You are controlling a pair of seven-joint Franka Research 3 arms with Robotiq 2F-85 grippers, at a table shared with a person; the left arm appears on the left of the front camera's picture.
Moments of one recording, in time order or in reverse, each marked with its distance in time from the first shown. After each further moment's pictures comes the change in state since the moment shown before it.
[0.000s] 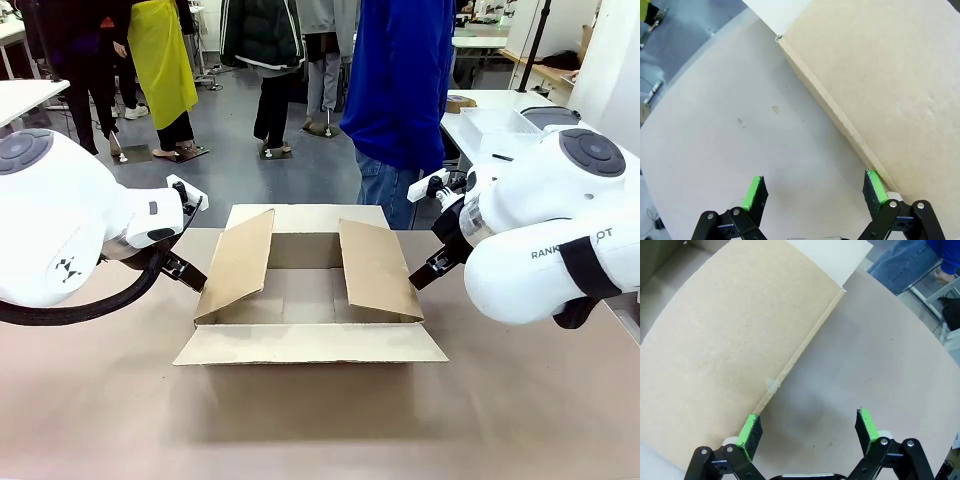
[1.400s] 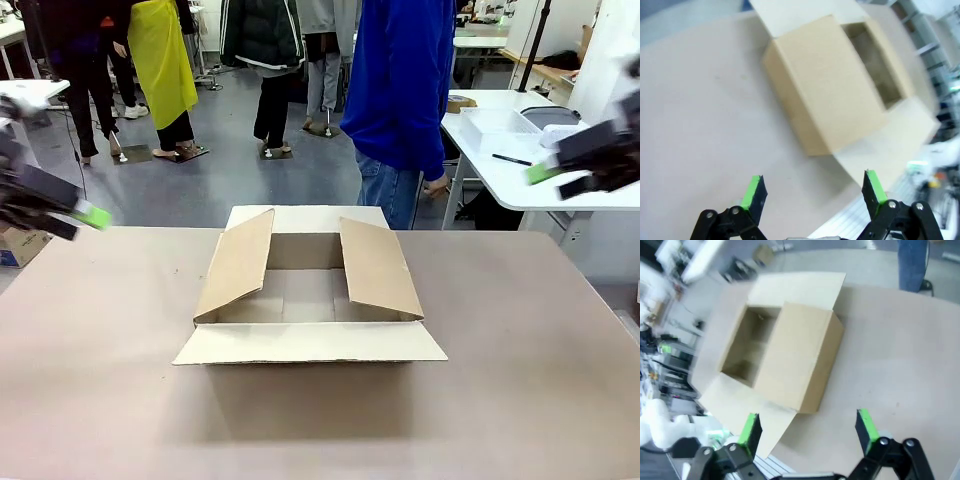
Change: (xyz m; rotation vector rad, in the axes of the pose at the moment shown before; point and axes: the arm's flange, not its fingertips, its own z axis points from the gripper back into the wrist) left arm -0.063 0.106 0.179 -0.538 -0.135 0.399; right arm -0.053 -0.129 0.215 0.452 -0.188 -0.575
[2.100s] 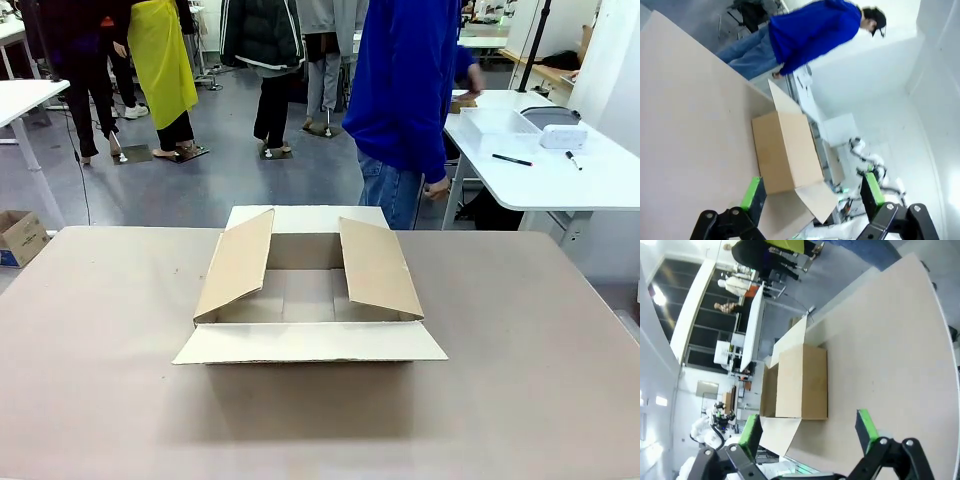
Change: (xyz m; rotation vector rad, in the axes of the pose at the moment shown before) left arm -0.135 0.181 0.098 -0.427 -0.524 0.485; right arm -0.091 -0.171 0.111 0.201 -0.278 -0.484
